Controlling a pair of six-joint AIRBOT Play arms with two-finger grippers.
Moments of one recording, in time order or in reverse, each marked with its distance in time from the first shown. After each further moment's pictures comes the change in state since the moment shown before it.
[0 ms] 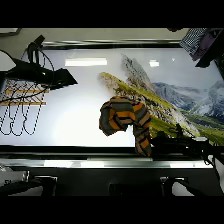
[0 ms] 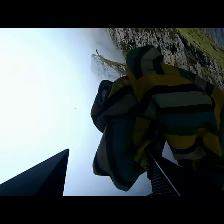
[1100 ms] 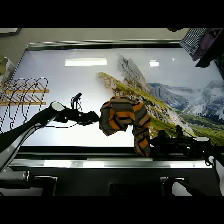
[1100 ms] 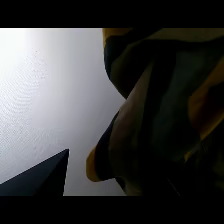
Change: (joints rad) left arm -0.129 -0.172 -0.658 -0.527 0.425 0.438; right arm 0.000 0.039 0.000 0.013 0.072 0.138
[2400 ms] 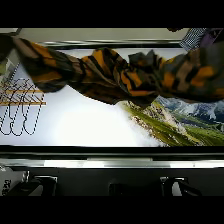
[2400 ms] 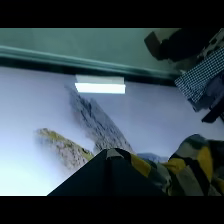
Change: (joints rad) left arm 0.224 0.670 0.607 0.550 -0.062 -0.404; right arm 0.000 0.544 1.089 -0.209 -0.112 -0.011
